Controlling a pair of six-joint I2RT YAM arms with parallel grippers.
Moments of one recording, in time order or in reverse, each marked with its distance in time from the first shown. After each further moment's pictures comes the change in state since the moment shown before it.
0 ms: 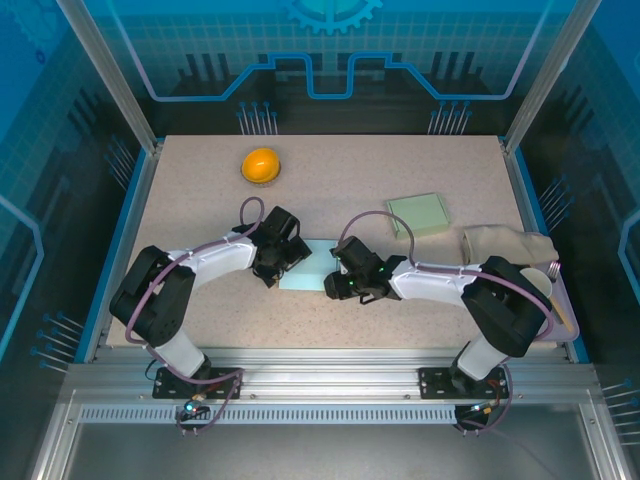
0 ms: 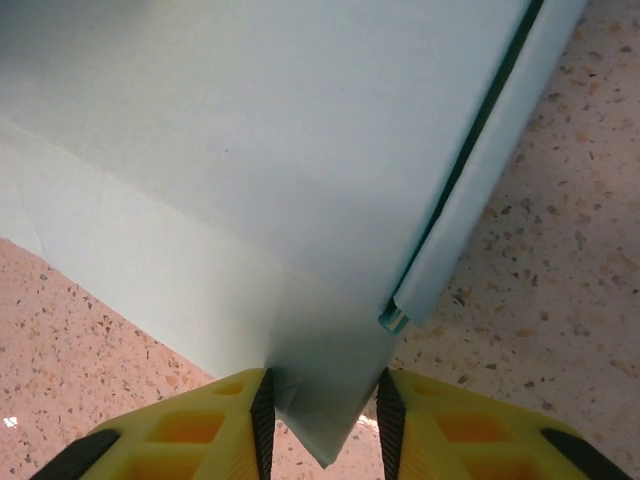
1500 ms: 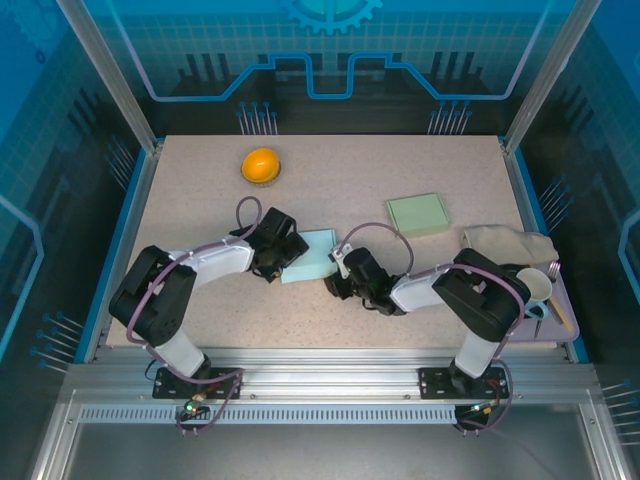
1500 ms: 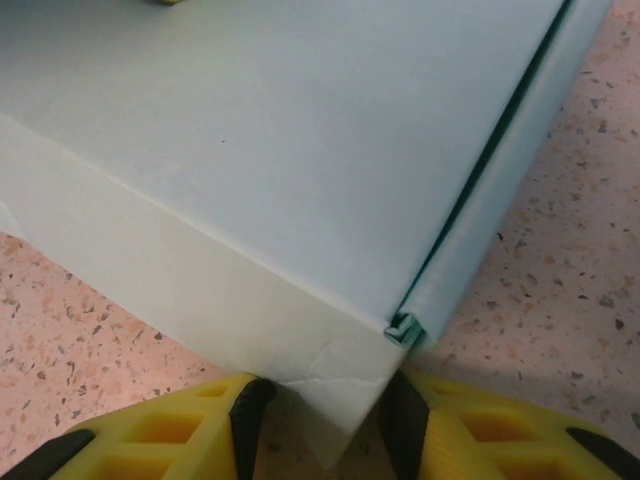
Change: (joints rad) left arm 0.013 0.001 -0.056 0.141 -0.035 -0.002; right arm -0.043 0.130 -0.206 0.611 0.118 -0.351
